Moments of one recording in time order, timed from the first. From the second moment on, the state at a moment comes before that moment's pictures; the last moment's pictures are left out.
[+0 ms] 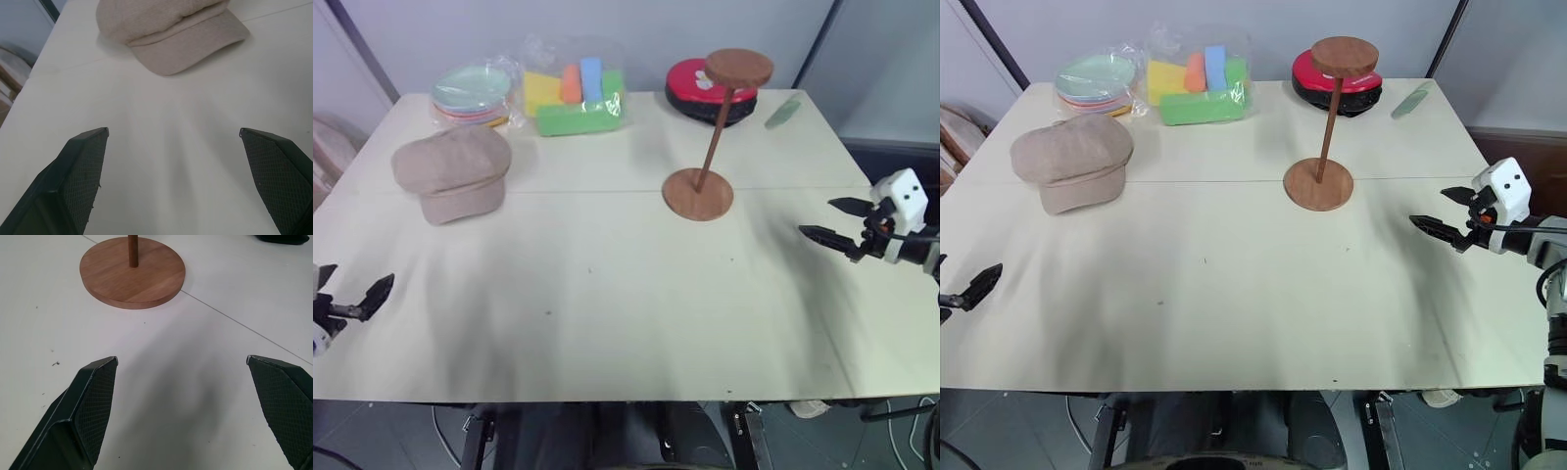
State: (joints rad) left arm 0.28 0.77 0.74 -0.14 -0.47 0.38 -0.61; right arm -0.44 -0.96 -0.25 0.44 0.31 0.25 1.08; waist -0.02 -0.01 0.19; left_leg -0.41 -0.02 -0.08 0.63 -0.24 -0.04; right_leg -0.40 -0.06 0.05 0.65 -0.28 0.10
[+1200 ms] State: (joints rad) left arm -0.70 0.75 -0.23 0.88 0.61 -0.17 -0.04; right arm -0.53 -0.92 -0.33 -0.51 1.17 0.99 0.72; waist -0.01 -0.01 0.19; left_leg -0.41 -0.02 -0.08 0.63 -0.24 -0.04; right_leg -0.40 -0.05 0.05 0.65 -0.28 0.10
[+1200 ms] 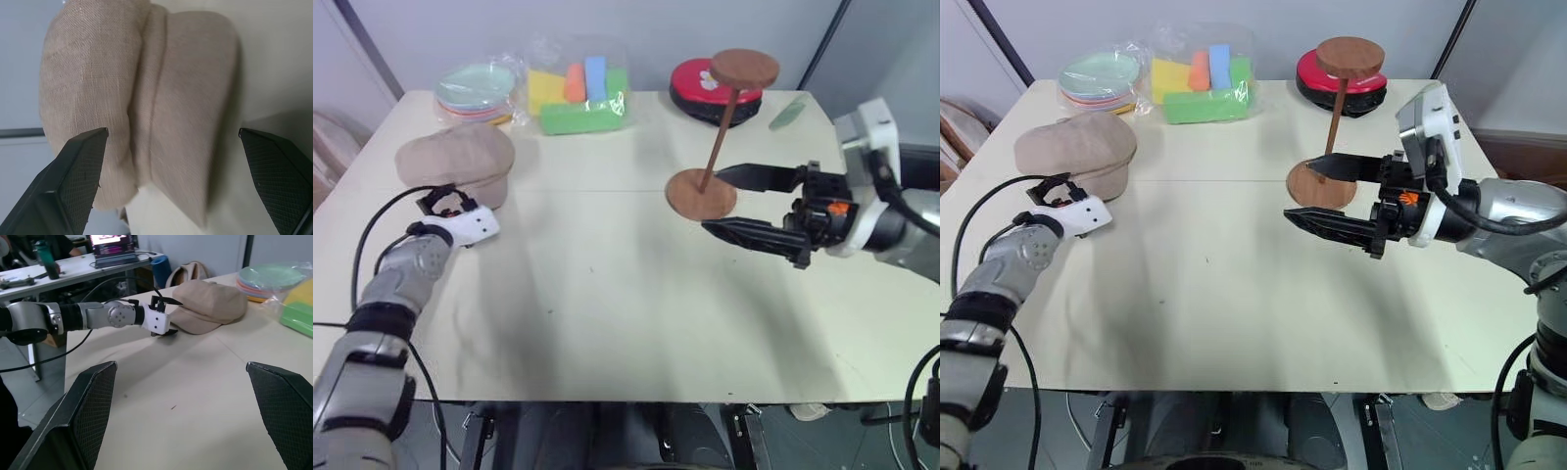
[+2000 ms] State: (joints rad) left arm -0.89 0.71 -0.26 1.16 0.60 -0.25 0.09; right arm -0.50 -1.01 -0.38 -0.45 1.15 0.98 0.62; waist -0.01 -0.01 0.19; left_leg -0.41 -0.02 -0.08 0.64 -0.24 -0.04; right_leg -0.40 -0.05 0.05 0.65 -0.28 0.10
